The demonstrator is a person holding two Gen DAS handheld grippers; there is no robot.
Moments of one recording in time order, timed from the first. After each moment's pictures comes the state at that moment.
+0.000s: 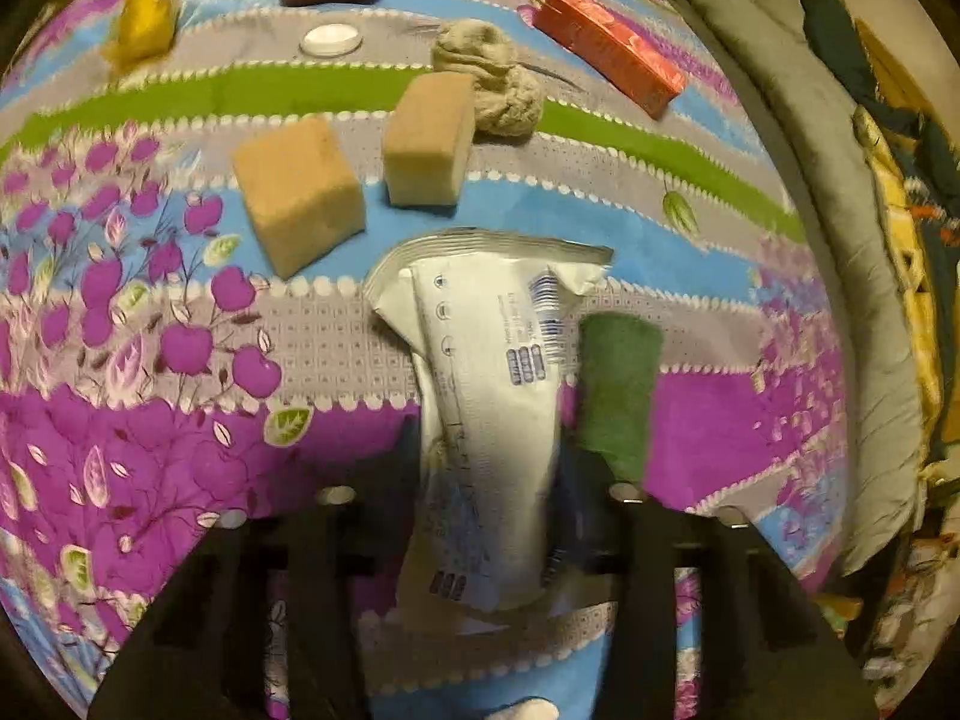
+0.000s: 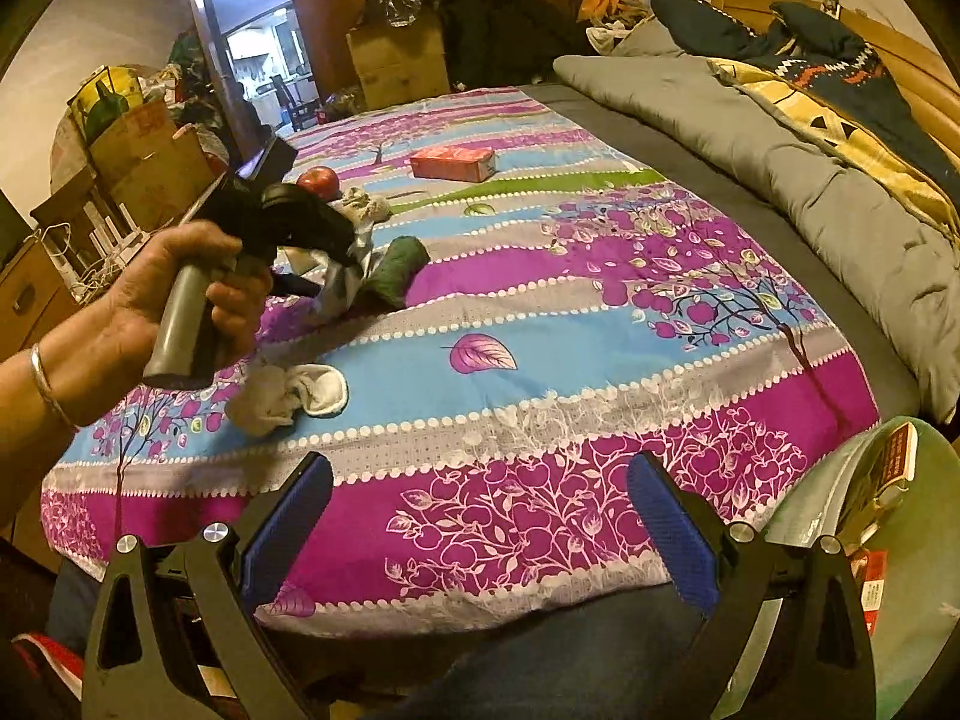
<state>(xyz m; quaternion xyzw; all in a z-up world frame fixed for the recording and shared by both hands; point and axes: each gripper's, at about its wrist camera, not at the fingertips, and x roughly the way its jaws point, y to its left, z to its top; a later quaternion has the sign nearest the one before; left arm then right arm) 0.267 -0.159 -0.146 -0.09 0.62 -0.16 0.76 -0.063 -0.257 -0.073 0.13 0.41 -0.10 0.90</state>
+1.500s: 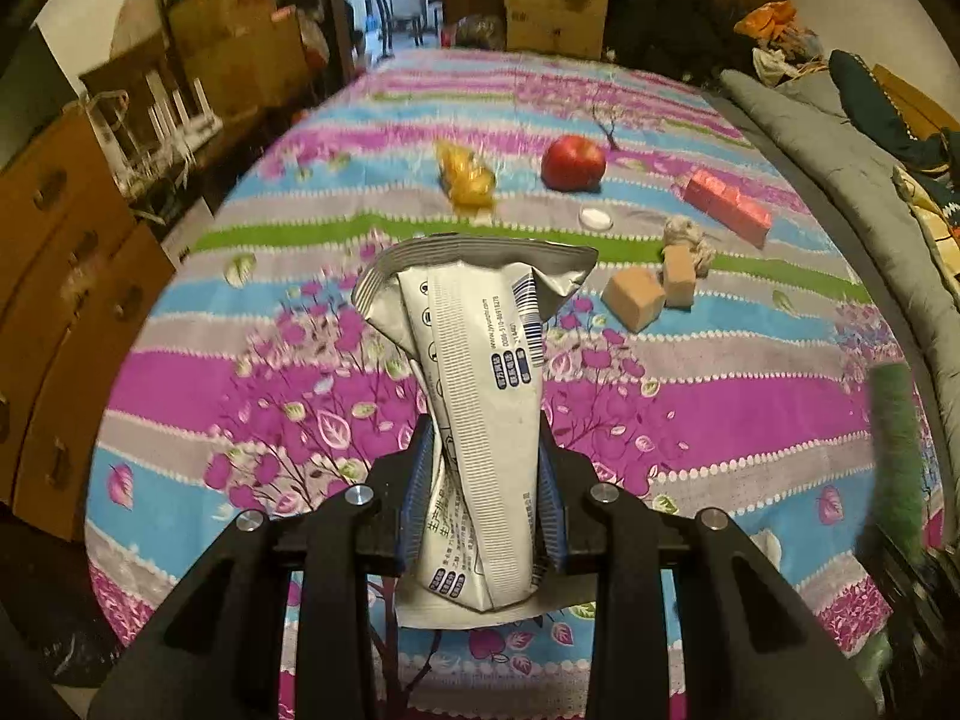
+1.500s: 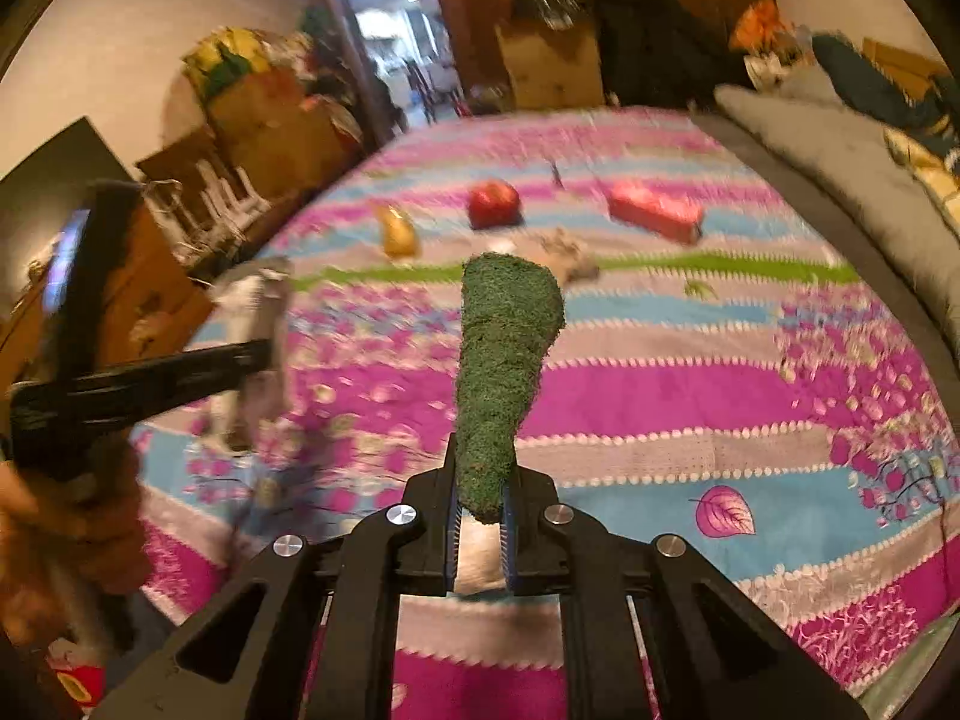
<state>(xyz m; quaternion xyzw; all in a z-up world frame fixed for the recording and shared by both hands) 0.157 -0.007 -0.032 0.02 0.46 -0.01 0.89 0.062 -0.148 -0.019 0.09 0.38 0.06 0.92</state>
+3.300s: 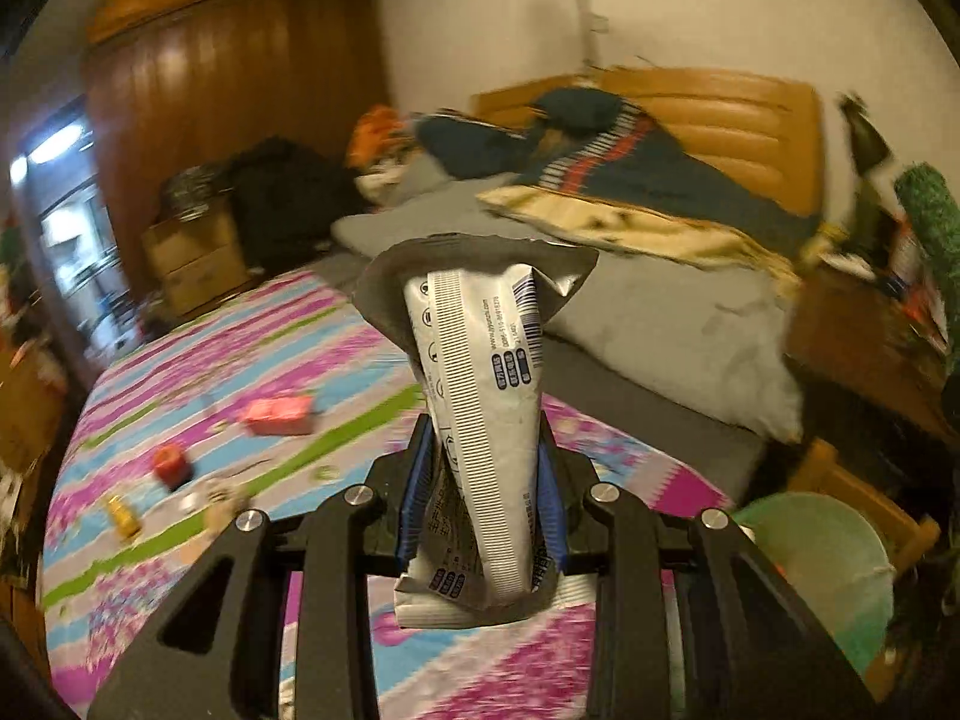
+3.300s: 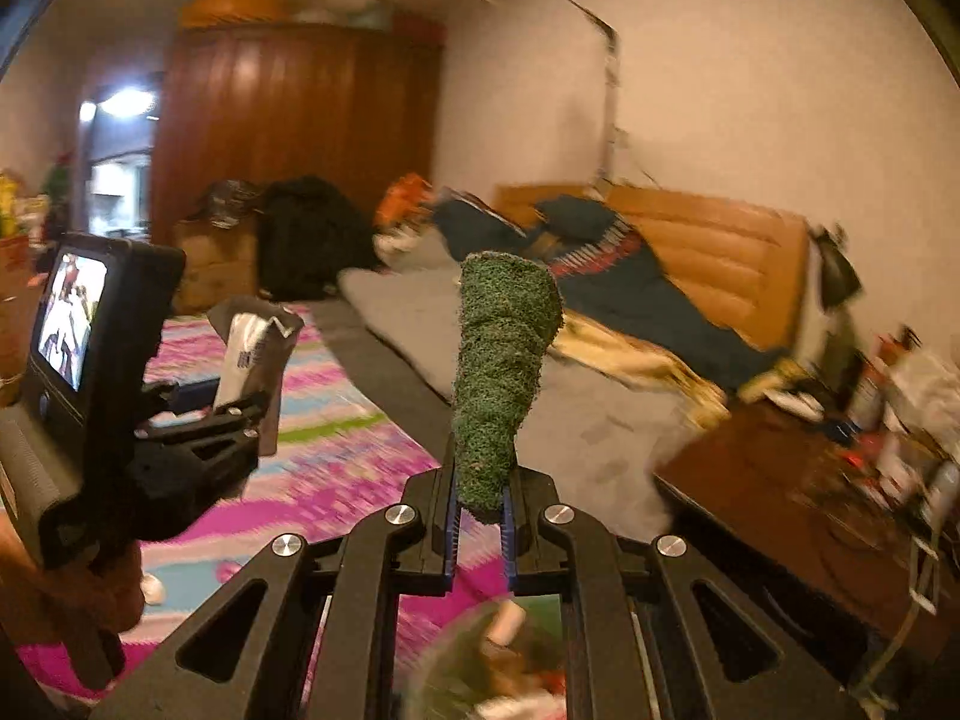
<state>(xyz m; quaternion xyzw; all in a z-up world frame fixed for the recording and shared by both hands) -0.022 -0.352 0.057 0.19 0.23 -0.38 0.88 -0.241 -0.373 0.115 0.05 0.20 -0.37 0.90</state>
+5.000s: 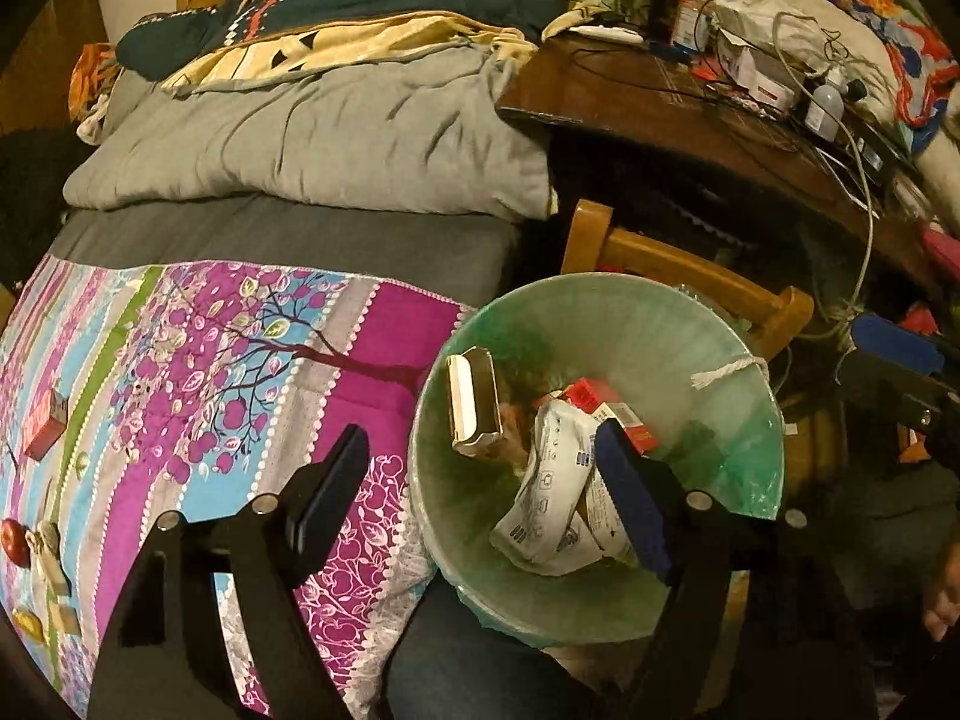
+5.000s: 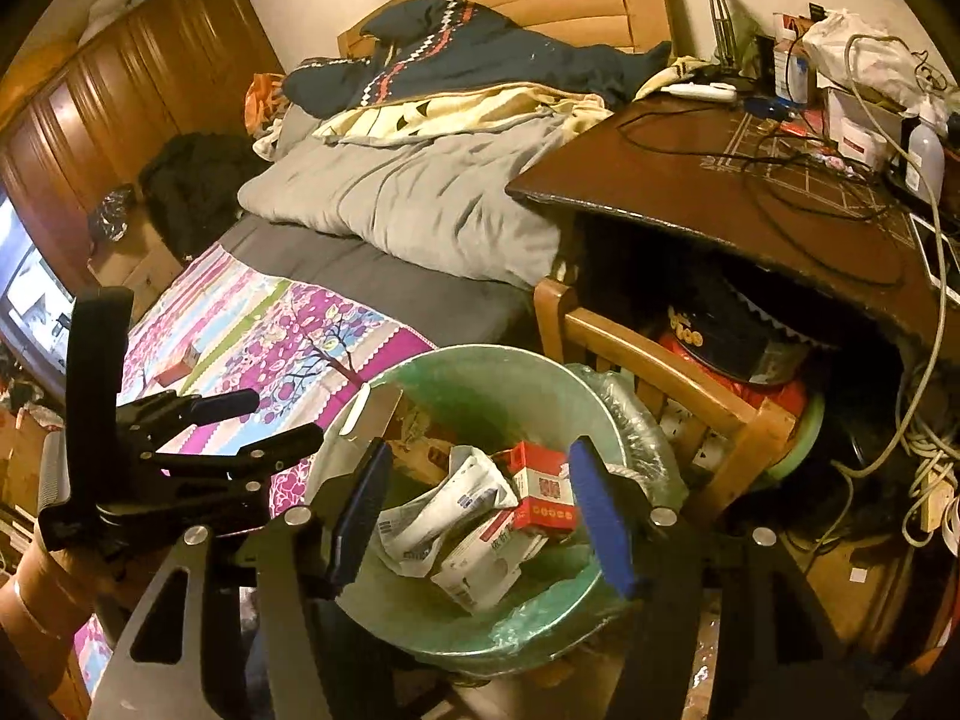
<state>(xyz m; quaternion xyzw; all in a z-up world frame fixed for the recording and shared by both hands) -0.108 -0.445 -0.049 0.33 0.37 -0.57 0.66 -0.354 -0.457 -0.006 0.32 0.30 -0.39 0.81</state>
